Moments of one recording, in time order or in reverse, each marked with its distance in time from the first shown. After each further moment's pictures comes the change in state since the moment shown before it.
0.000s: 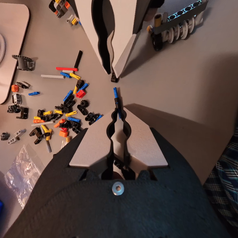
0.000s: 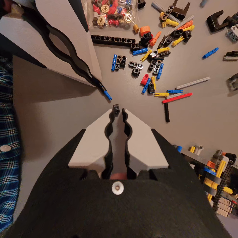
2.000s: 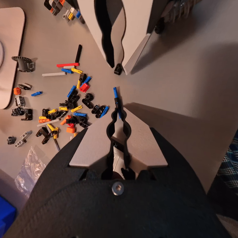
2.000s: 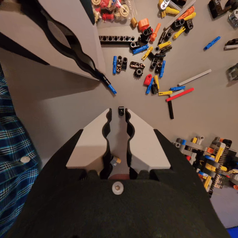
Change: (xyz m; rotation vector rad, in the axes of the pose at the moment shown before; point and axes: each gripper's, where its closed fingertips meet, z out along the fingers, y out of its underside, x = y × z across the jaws) left arm -0.011 0.014 -0.005 0.008 0.049 0.084; right arm -0.009 -0.008 0.001 -0.159 0.110 0.081
